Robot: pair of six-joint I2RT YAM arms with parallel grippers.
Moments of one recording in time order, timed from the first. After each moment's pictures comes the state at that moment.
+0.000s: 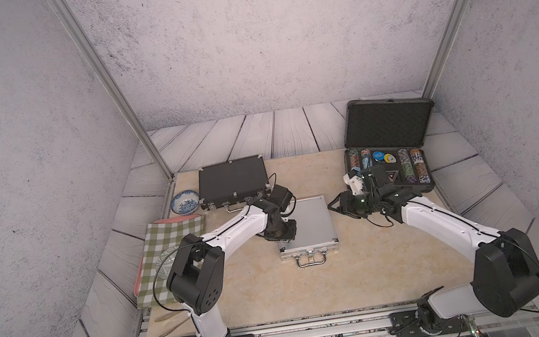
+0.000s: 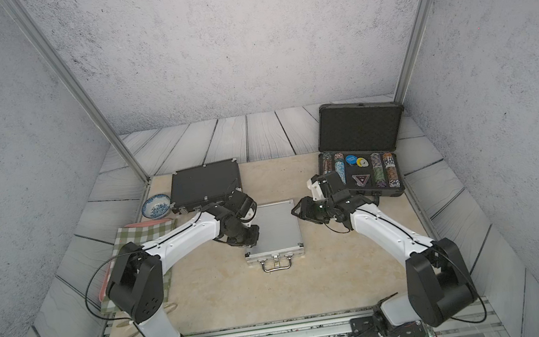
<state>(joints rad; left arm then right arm) -0.66 1.78 1.30 -0.80 0.15 -0.36 0.41 1.40 1.02 -0.41 -0.47 0.63</state>
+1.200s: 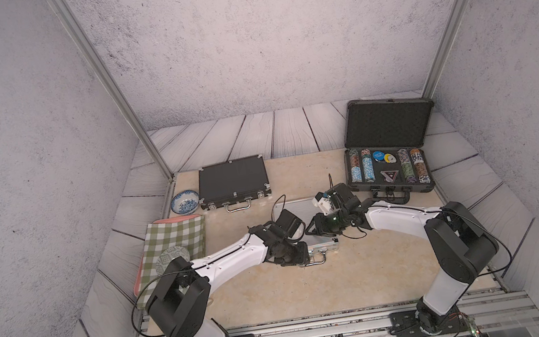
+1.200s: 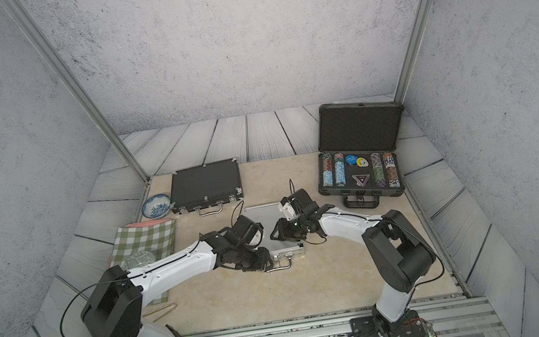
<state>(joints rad) -0.84 1.57 0.95 -0.51 0.29 -0.62 0.57 1.68 0.99 -0.25 -0.53 0.61</state>
